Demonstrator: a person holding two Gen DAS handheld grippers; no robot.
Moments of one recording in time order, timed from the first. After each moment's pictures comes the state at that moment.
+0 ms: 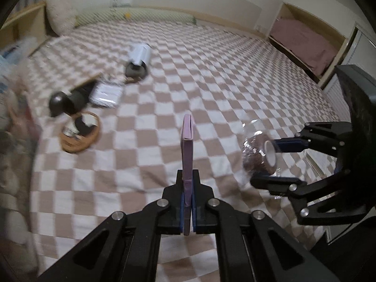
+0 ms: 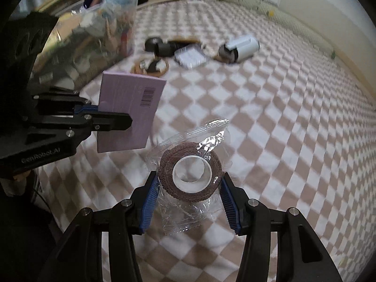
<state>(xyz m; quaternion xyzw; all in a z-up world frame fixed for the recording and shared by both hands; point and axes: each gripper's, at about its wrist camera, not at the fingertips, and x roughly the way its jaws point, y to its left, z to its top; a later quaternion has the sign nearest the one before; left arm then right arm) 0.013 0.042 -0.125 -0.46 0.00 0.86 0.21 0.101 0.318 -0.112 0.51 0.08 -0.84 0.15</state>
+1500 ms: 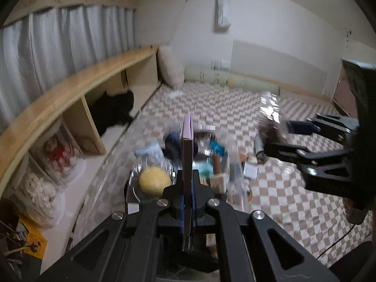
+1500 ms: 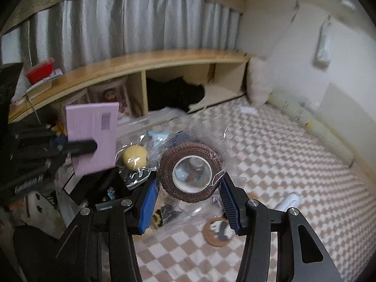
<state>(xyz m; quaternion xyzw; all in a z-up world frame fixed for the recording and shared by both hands) 0.044 -0.239 0.068 -0.36 -0.01 0.93 -0.01 -0.009 0.082 0.096 0.34 0.10 -0.90 0.26</state>
